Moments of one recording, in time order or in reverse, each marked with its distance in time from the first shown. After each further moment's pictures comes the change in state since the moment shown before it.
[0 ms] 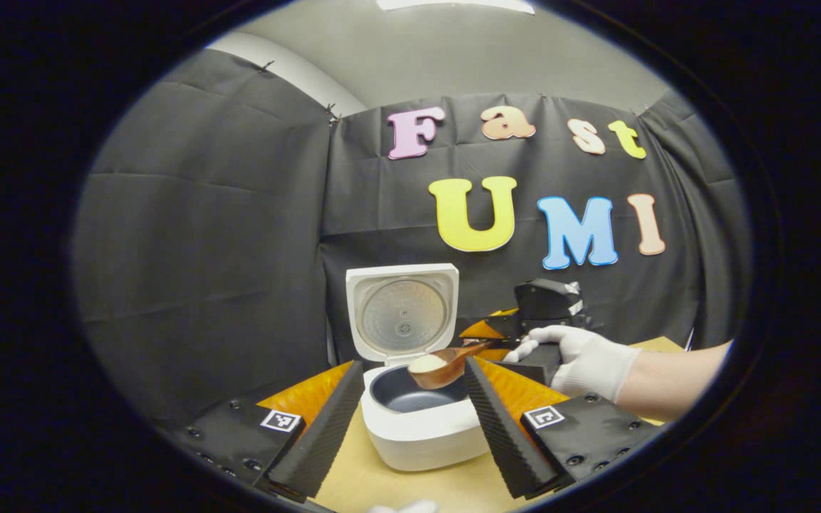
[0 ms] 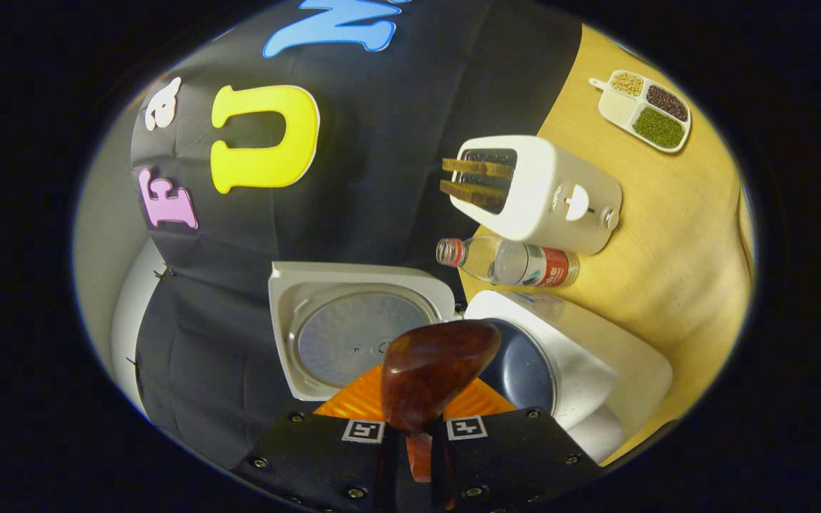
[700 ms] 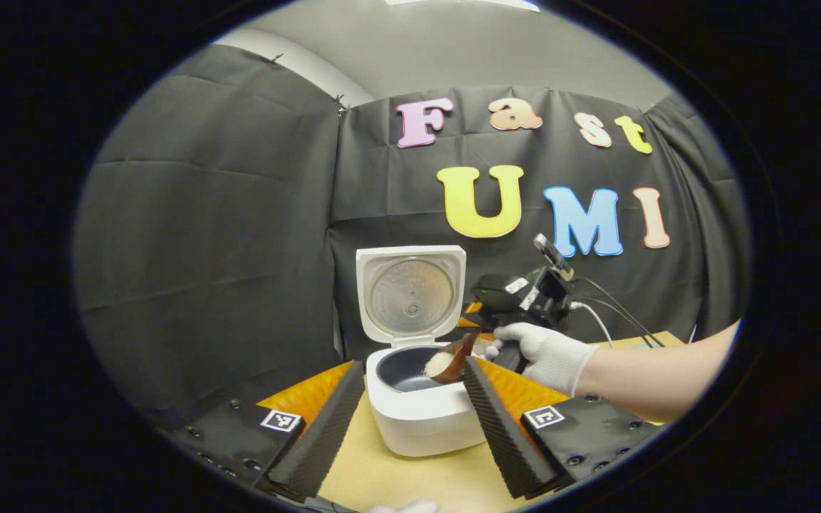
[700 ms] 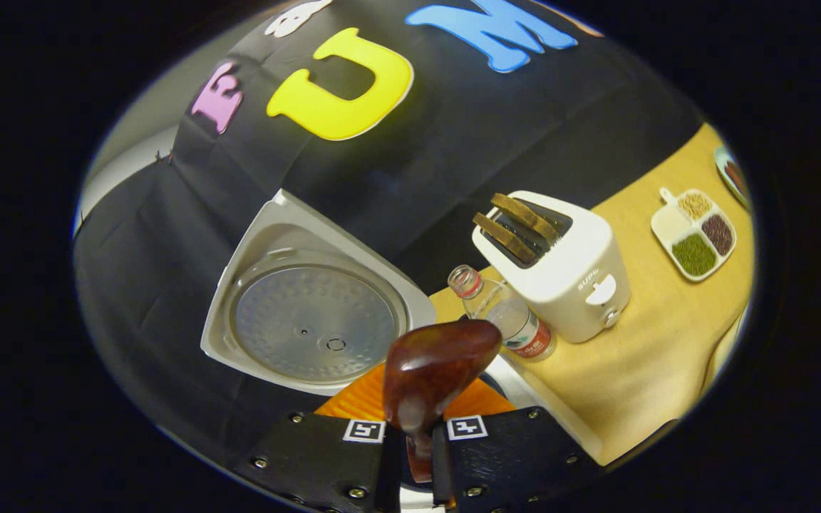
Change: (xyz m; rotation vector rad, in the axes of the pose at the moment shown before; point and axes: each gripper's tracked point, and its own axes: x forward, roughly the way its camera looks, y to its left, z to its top) left arm -0.018 0.001 -0.028 -0.011 0.044 0.021; right arm 0.026 -0.011 0.022 -0.624 -0.160 -0.170
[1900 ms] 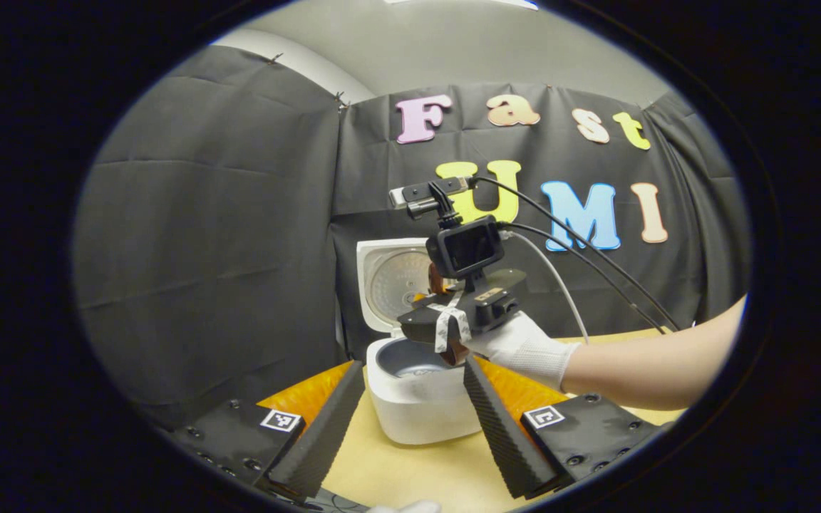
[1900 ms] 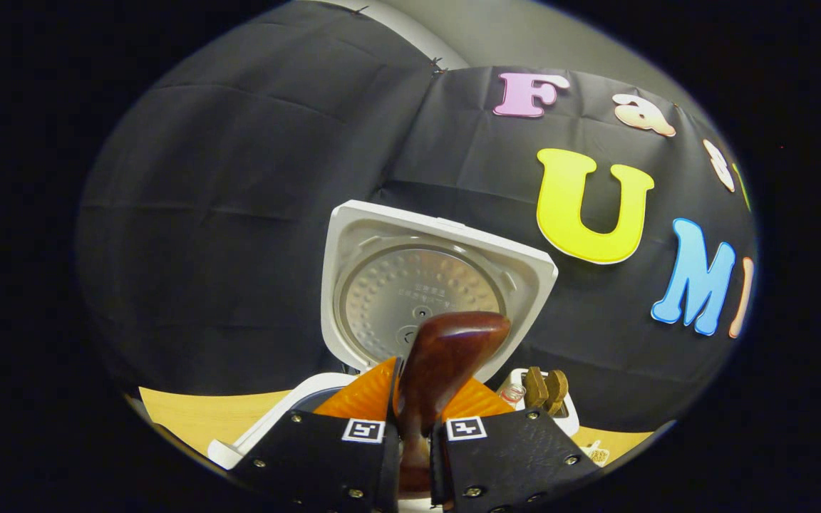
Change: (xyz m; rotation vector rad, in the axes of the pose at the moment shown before) left arm -0.019 0.002 -0.004 0.006 0.018 0.003; right arm -0.019 0.081 -0.021 -1.037 -0.202 0.062
